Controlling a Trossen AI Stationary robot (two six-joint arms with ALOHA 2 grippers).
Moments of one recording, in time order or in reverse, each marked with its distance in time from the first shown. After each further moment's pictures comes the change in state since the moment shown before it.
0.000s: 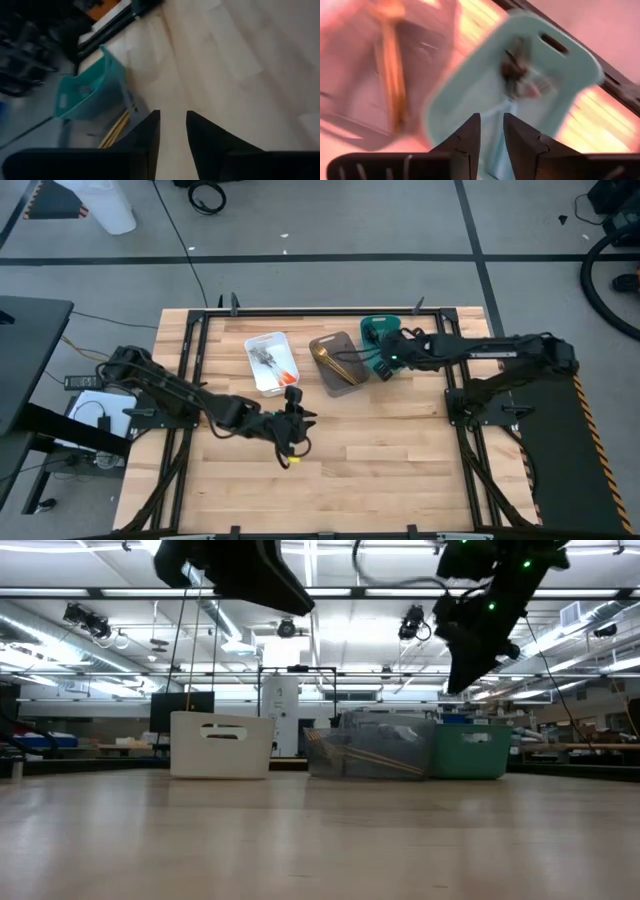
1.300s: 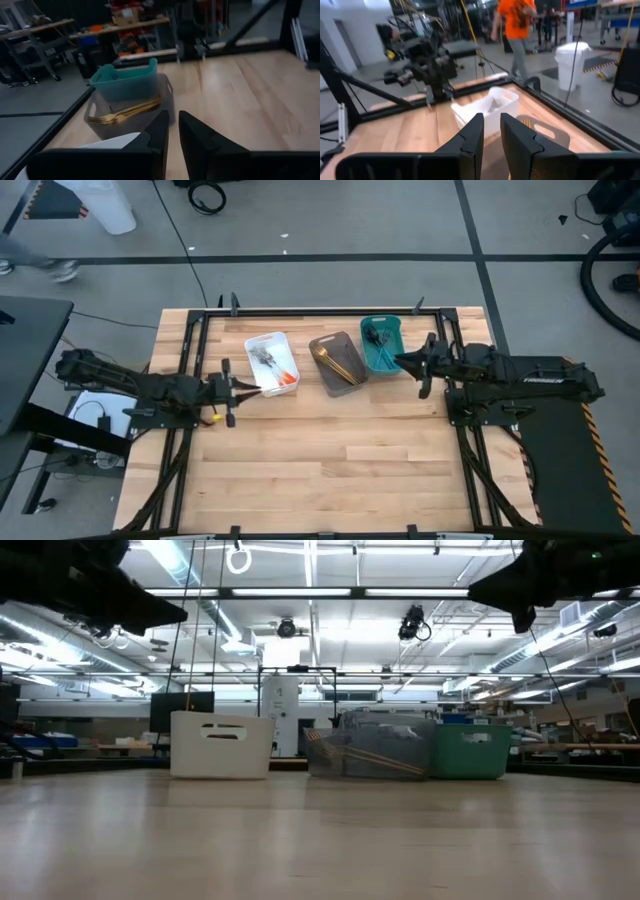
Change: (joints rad) left arm 0.133 -1.018 -0.804 0.288 0.126 -0.213; right arm 0.116 -0.807 -0.499 0.738 -0.333 -0.339
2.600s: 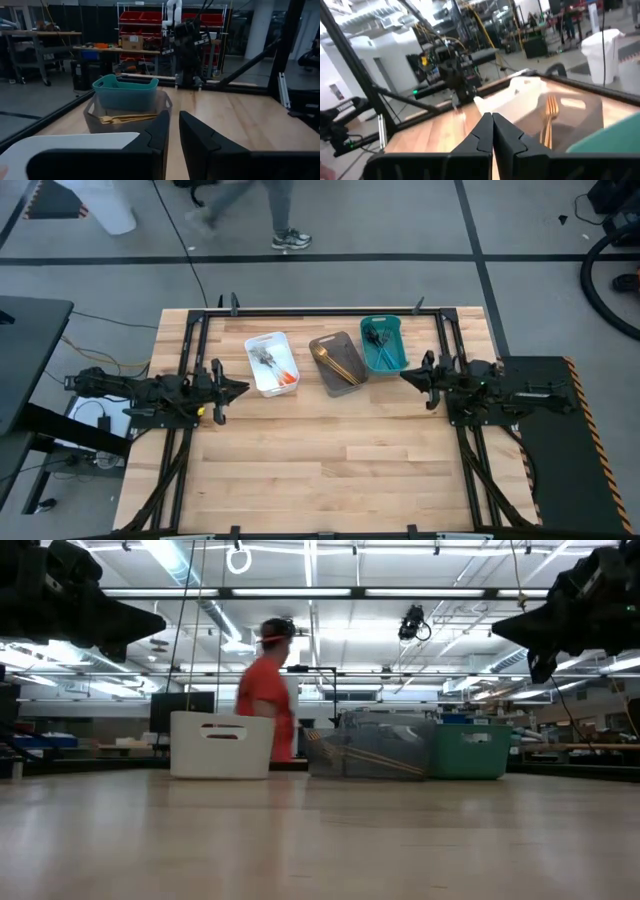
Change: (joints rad) left arm 0.050 -0.480 -0.210 -0.082 0.043 -0.150; right arm 0.000 -0.413 -0.345 0.072 -0.087 0.165
